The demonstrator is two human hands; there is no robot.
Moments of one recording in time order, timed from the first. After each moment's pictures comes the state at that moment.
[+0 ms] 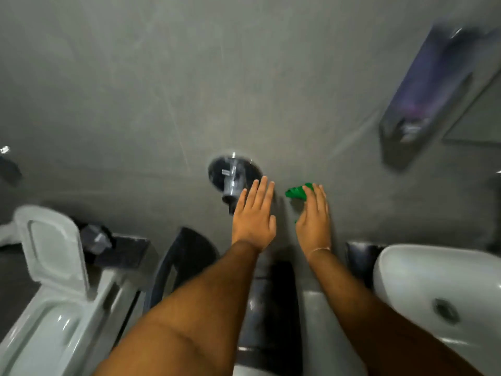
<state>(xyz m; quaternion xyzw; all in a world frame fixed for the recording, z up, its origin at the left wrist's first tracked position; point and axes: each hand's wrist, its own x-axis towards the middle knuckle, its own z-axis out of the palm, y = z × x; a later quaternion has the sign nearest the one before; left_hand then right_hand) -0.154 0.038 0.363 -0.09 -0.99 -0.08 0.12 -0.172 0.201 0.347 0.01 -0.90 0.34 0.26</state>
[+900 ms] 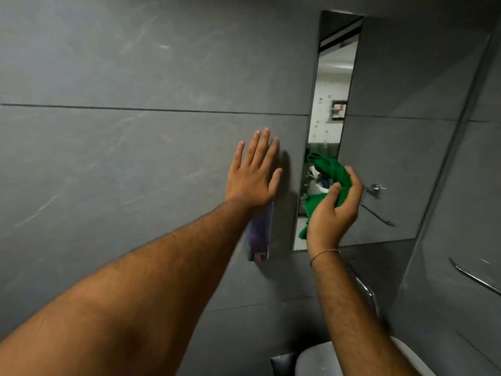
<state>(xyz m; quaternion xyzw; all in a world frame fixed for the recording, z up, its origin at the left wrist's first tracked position) -0.267 0.272 0.721 -0.26 -0.85 -0.07 0.45 -0.190 0.418 0.675 -0.04 -0.53 0.53 0.66</state>
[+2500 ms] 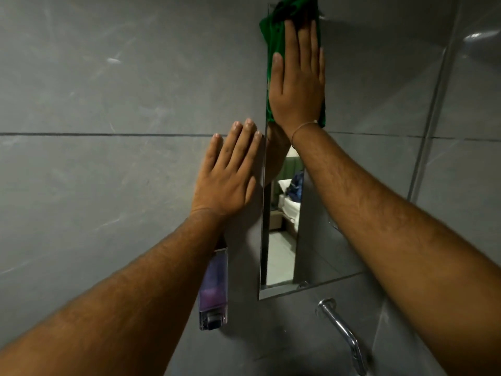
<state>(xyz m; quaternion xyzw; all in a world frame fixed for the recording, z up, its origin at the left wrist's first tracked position) -0.357 0.341 0.758 -0.27 -0.74 0.03 0.62 -0.344 0.511 0.923 0.00 -0.68 0.04 0.73</state>
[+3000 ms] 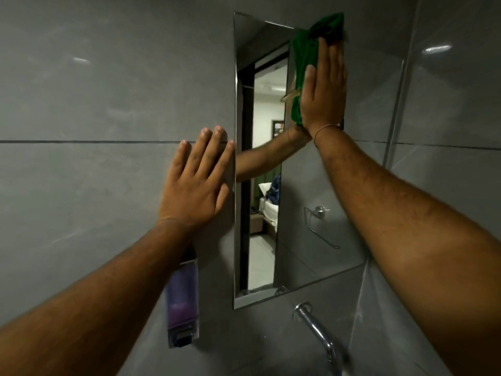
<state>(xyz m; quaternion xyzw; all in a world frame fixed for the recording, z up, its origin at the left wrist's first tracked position) -0.358 0.341 0.758 -0.29 -0.74 0.02 0.60 -0.331 0.635 0.930 -0.05 -0.69 0.08 0.72</state>
